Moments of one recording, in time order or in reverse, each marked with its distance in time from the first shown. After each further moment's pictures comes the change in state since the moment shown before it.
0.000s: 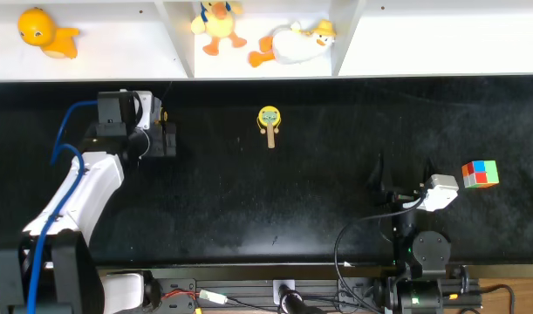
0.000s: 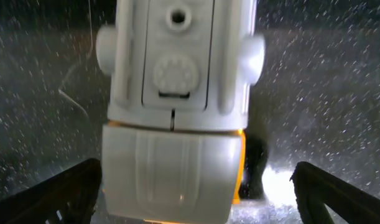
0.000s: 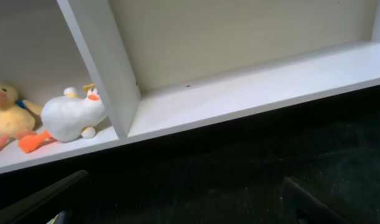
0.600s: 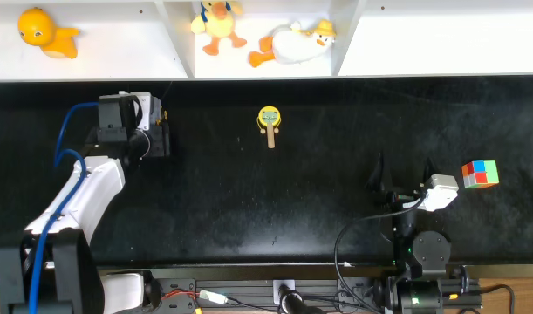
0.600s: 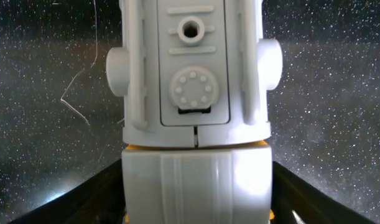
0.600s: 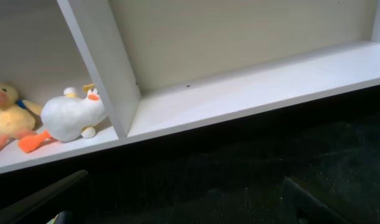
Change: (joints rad) left arm 0.007 0.000 -0.043 0.094 -0.001 -0.006; right arm 0.000 0.000 0.000 0.000 0.000 0.000
